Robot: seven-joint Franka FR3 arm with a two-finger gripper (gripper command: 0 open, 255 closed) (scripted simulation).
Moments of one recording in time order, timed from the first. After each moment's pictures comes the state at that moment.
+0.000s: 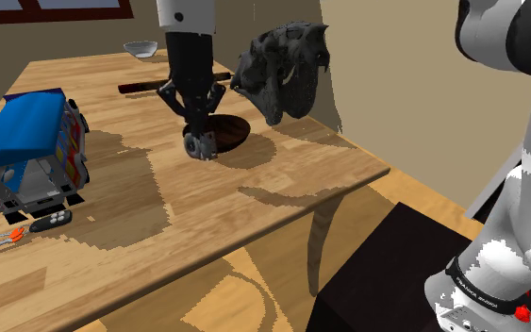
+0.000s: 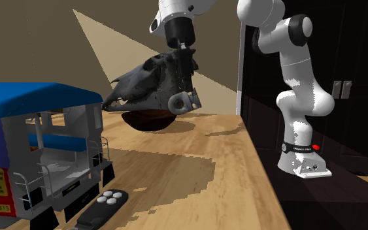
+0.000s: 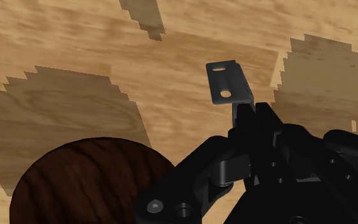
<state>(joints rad) 0.28 0.34 0.30 -1.26 0.13 1.55 0.50</state>
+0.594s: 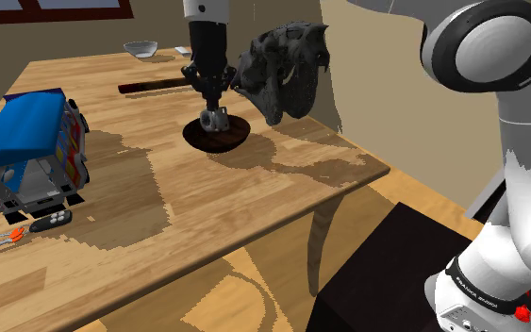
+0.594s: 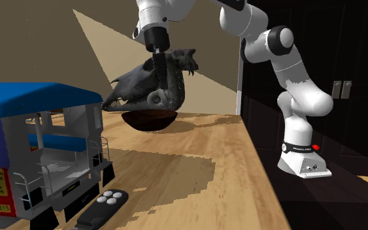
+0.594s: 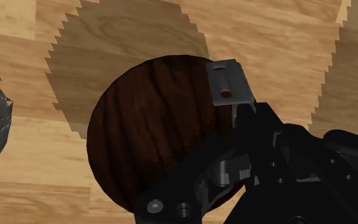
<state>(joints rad) 0.19 0.52 0.25 -0.97 0.10 1.40 0.37</state>
